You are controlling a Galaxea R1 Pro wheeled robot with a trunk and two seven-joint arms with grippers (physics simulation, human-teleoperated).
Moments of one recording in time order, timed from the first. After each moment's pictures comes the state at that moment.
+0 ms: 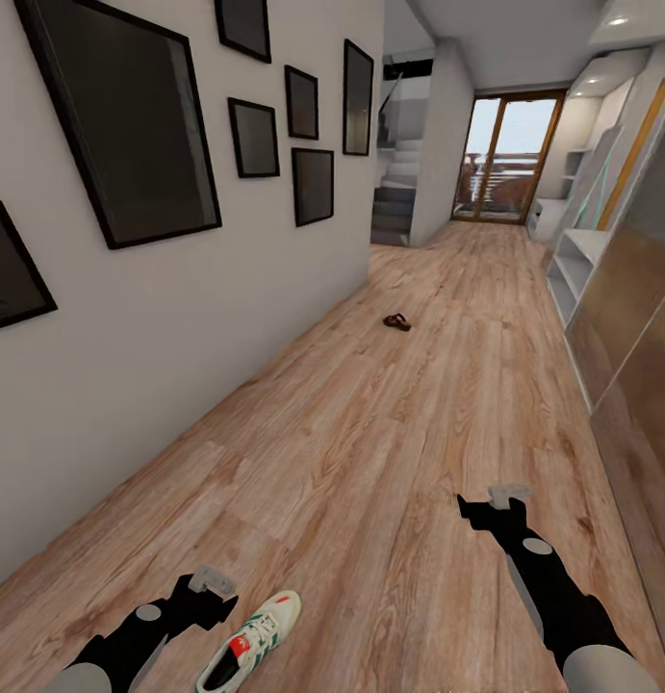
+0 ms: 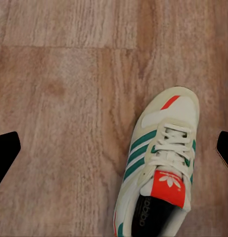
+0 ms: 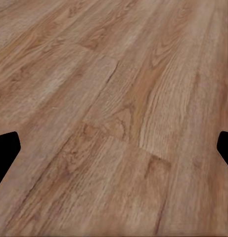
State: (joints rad) left arm -0.57 0.10 0.04 -0.27 -0.35 -0.11 -0.30; right arm -0.51 -0.11 -0.15 -0.80 0.14 0.08 0.09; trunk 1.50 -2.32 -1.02
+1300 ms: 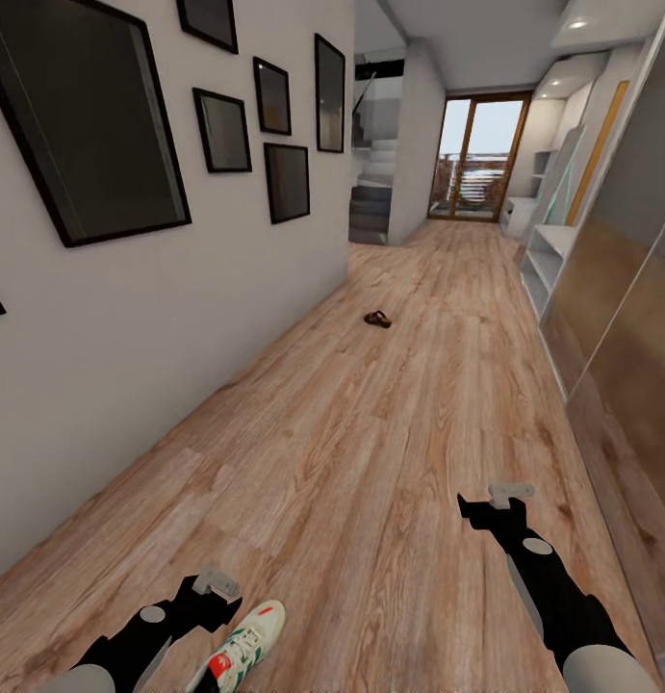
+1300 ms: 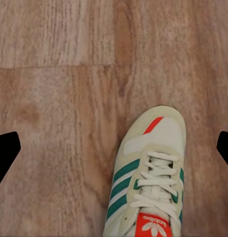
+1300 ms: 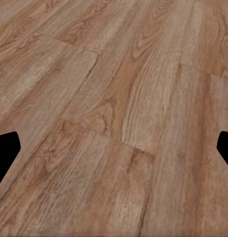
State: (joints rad) left arm -0.56 0.09 0.03 -0.27 -0.35 -0.11 -0.30; right arm -0.51 -0.11 -0.15 -0.80 0.13 0.08 0.09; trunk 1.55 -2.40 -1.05
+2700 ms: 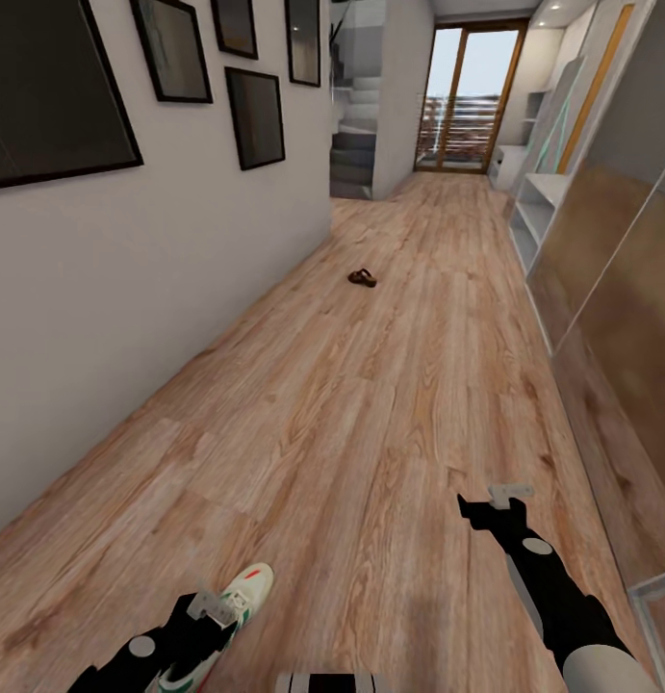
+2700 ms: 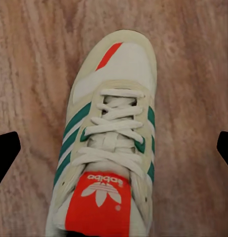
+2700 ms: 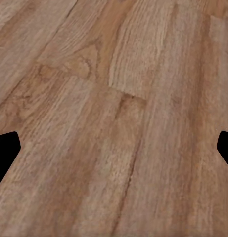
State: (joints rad) left arm -0.50 0.10 0.02 -0.26 -0.39 -0.20 -0.29; right arm -0.51 -0.11 -0.15 -0.80 0.13 0.08 0.08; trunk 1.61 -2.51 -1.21
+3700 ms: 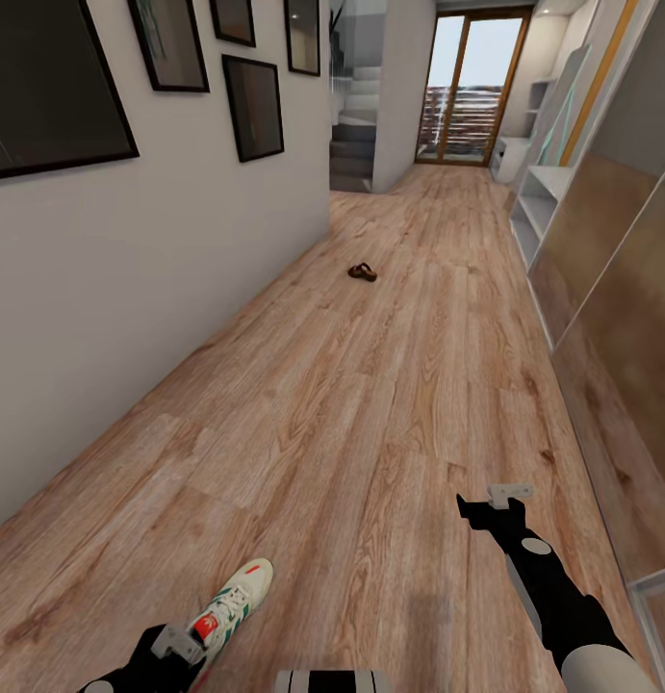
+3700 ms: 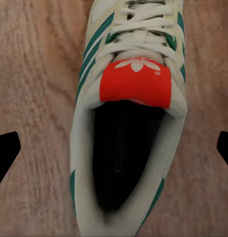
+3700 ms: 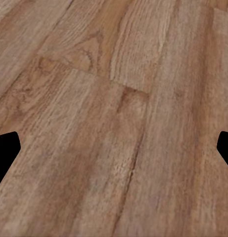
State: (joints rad) left arm -0.41 0.18 0.03 -0.27 -0.39 -0.27 -0.29; right arm -0.51 -0.11 -0.15 -0.80 0.13 0.08 0.08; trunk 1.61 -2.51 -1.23
